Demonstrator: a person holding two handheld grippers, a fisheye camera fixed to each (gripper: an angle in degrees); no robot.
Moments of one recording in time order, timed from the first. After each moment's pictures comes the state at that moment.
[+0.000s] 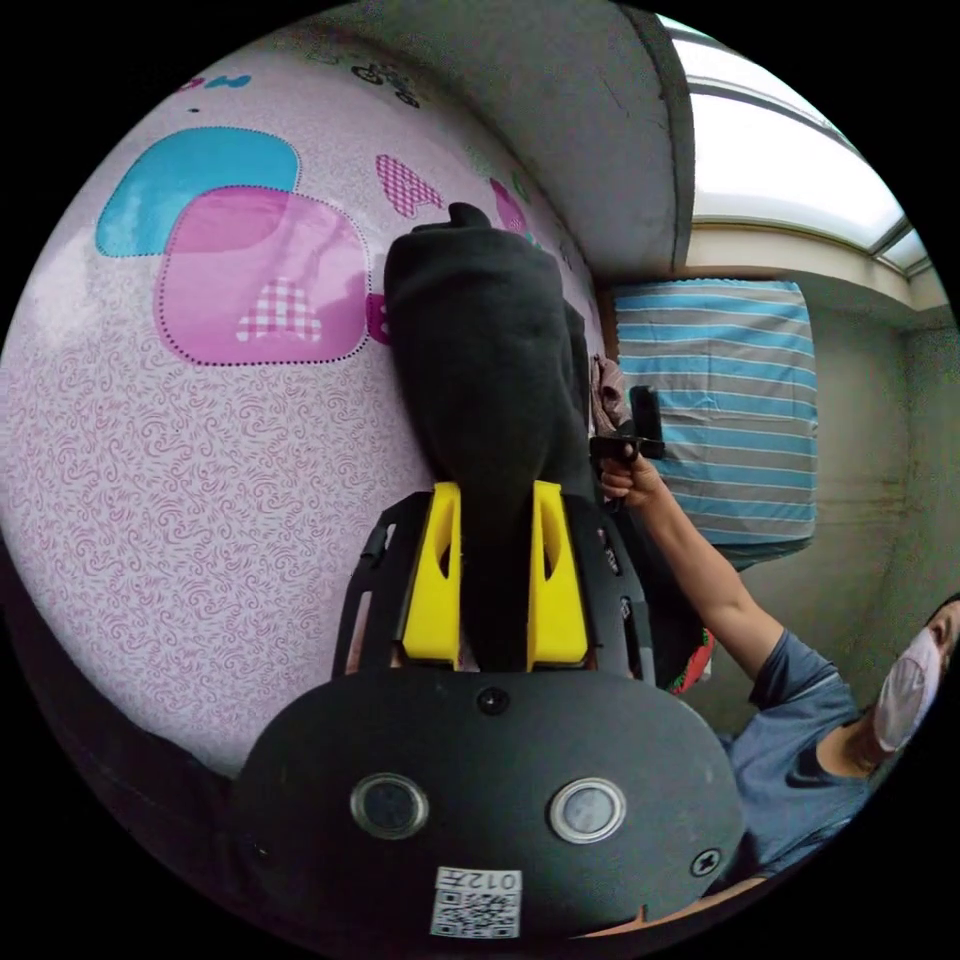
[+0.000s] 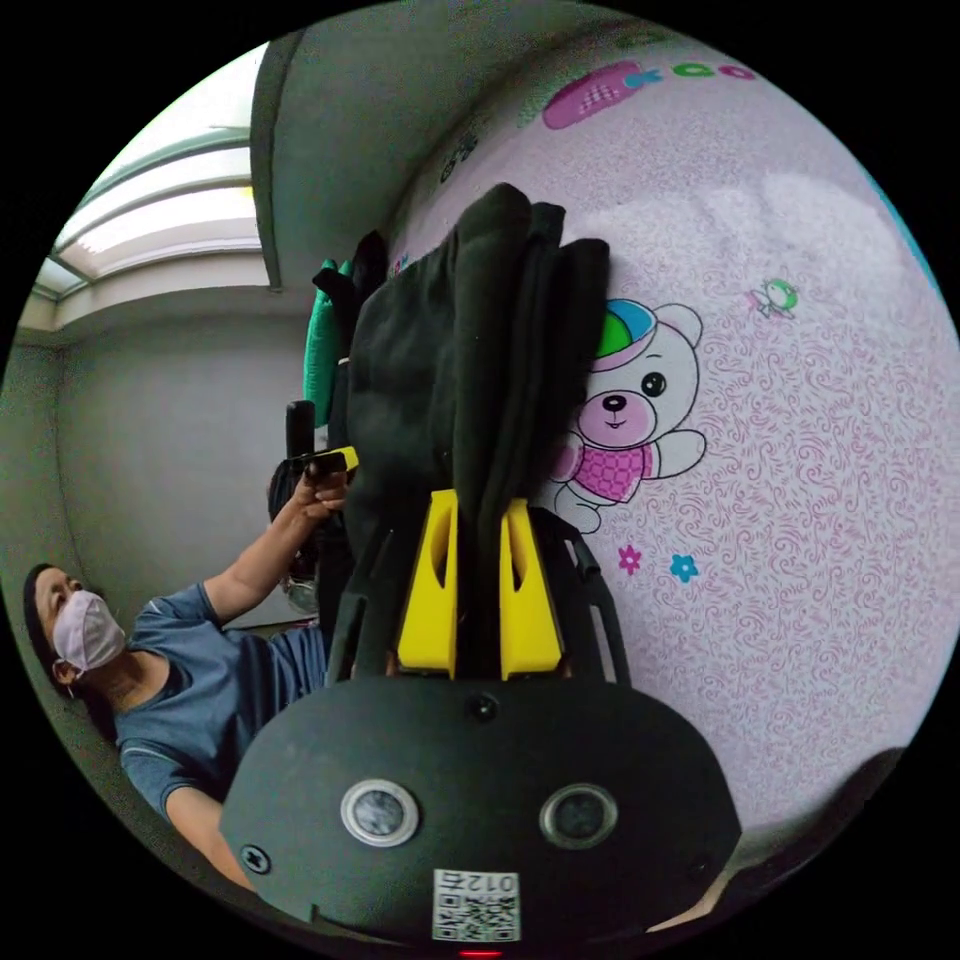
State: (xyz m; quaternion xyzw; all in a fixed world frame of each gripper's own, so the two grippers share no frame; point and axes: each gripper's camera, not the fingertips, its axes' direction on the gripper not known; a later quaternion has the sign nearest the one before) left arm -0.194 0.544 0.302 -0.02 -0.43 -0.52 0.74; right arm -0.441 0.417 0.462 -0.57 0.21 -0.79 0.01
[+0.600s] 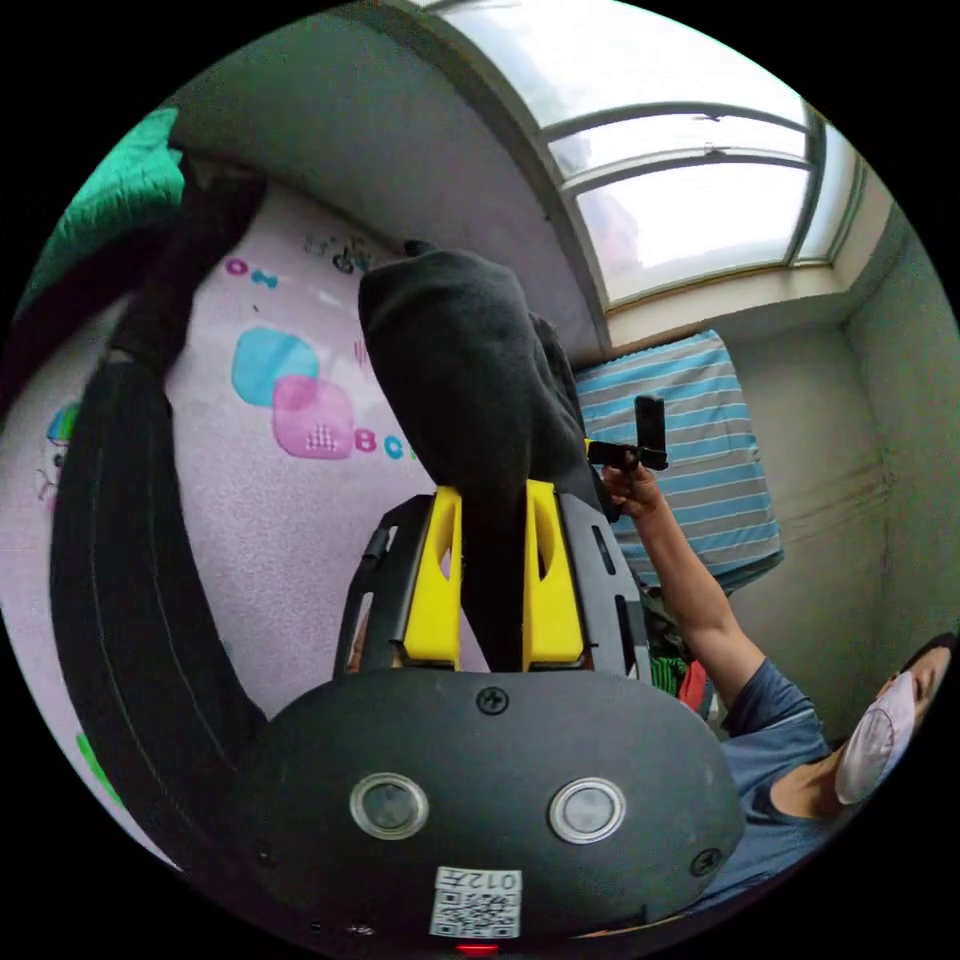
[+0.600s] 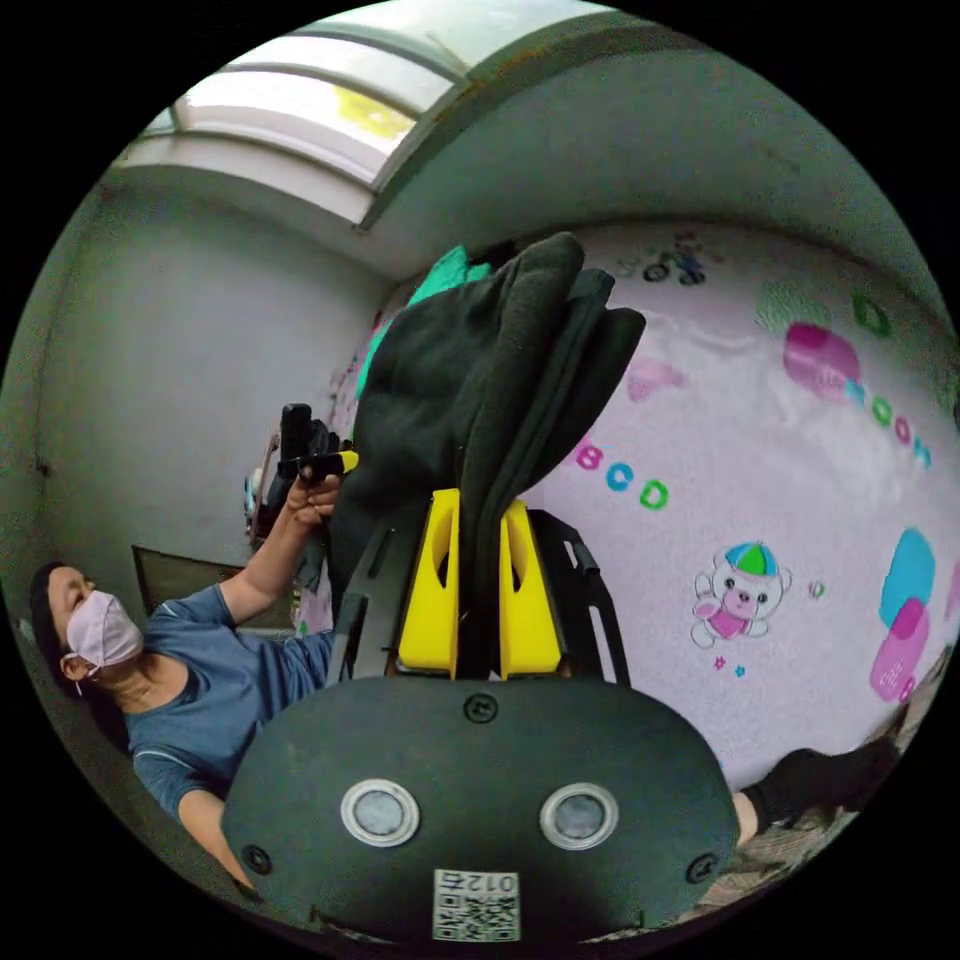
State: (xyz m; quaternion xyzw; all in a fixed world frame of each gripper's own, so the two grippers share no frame) left arm 0.127 0.541 0.363 0.09 -0.50 -0.41 0.76; right arm -0.303 0.553 0.044 -0.53 0.11 -0.83 -0.14
